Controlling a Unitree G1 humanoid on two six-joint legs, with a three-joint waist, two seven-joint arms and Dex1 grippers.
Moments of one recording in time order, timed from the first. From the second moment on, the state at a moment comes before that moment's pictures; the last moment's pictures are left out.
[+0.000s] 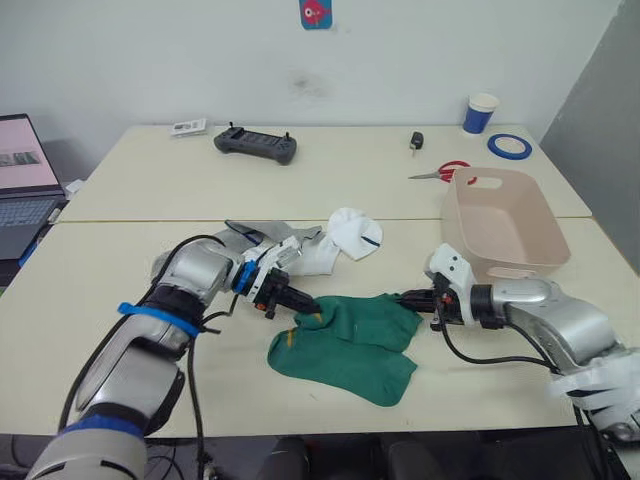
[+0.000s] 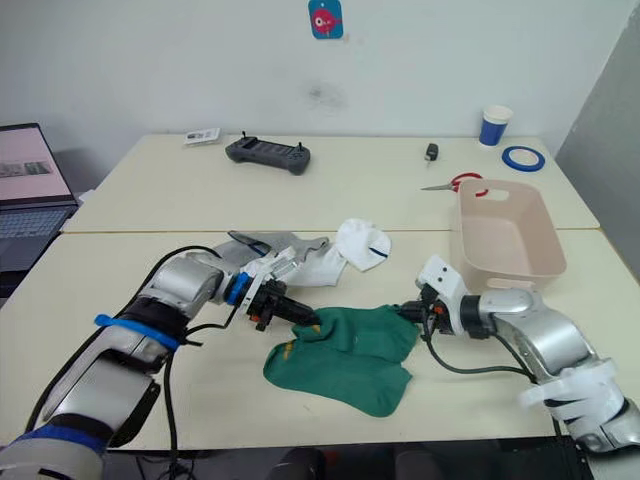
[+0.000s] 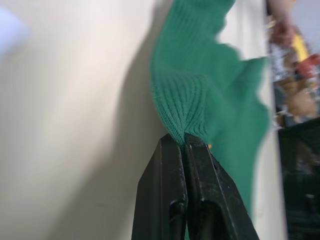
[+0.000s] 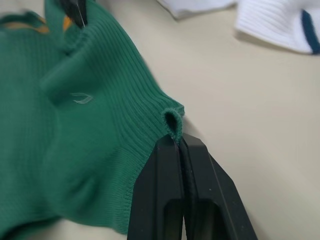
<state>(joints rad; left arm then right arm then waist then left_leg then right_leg) -0.94 0.56 -0.44 0.73 -0.24 0.67 -1.49 -0.46 -0.73 0.29 -0.16 0.34 0.69 0.81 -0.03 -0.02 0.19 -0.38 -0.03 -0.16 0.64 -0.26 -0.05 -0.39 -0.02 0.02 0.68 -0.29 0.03</state>
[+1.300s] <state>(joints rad) -0.93 0.60 -0.14 0.74 -0.15 0.68 -1.38 -0.39 -0.62 0.09 -0.23 0.23 0.72 0.74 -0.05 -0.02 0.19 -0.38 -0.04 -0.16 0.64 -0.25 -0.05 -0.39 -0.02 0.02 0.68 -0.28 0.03</state>
